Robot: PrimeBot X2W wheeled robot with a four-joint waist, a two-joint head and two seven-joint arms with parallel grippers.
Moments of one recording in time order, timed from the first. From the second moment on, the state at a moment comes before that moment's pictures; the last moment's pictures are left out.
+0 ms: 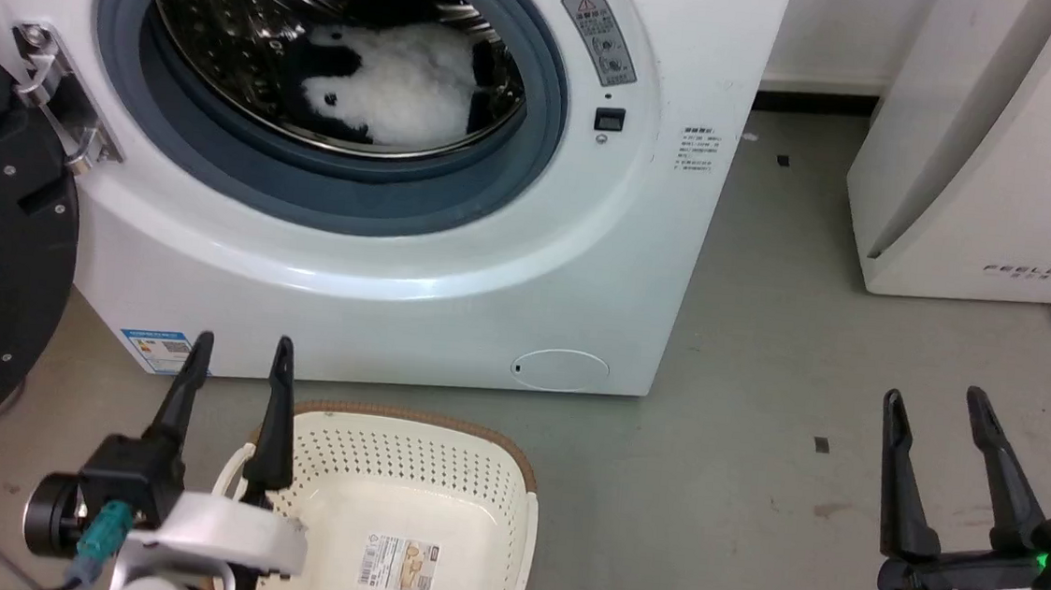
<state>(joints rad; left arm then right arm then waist) -0.11 0.13 -0.03 0.11 -0.19 0.00 -0.26 0.00 -0.05 -0.06 -0.07 0.11 0.13 -0.26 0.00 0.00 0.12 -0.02</state>
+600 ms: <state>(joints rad) 0.00 0.08 -0.02 0.11 -0.16 0.00 -0.26 0.03 -0.05 -0.05 -0.06 0.11 0.13 -0.26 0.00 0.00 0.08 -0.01</state>
